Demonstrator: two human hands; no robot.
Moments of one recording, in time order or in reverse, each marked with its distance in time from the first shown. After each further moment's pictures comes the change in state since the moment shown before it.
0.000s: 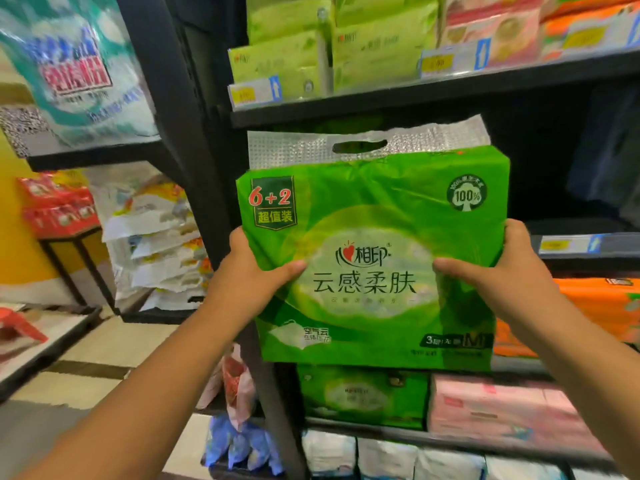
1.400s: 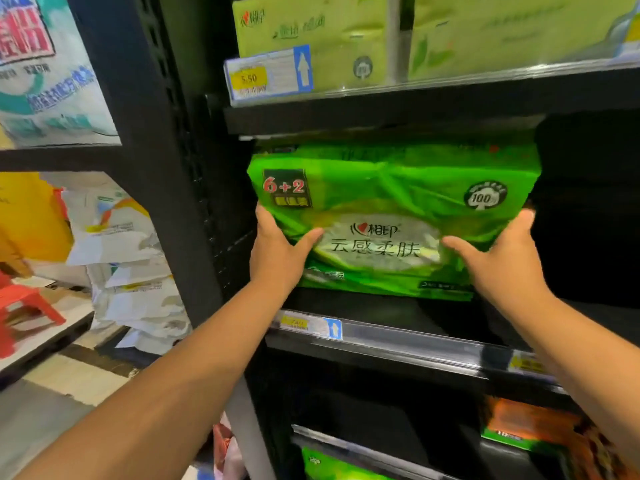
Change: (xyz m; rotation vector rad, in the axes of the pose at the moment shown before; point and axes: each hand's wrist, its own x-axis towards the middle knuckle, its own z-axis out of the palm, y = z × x) left_hand 0.247 -0.079 0.100 -0.042 0.275 -0.059; right_hand 0.251 0.044 0.148 -0.241 0.101 -0.201
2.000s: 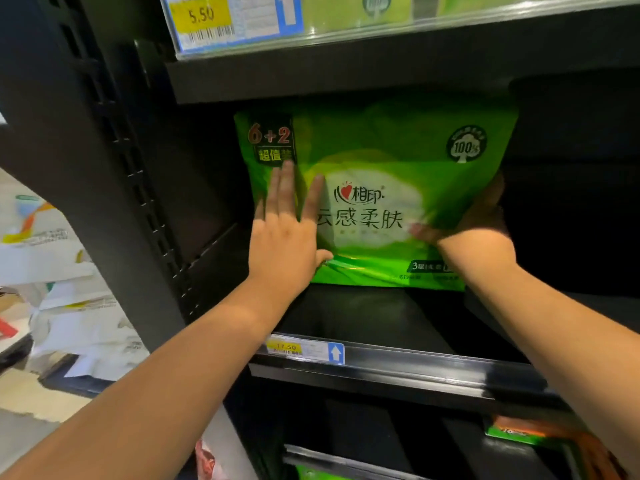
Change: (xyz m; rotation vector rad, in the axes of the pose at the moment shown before) left_hand 0.036 -0.012 0.041 0.868 -0.035 0.614; right_hand 0.047 -0.004 0.057 -0.169 -0.111 0.230
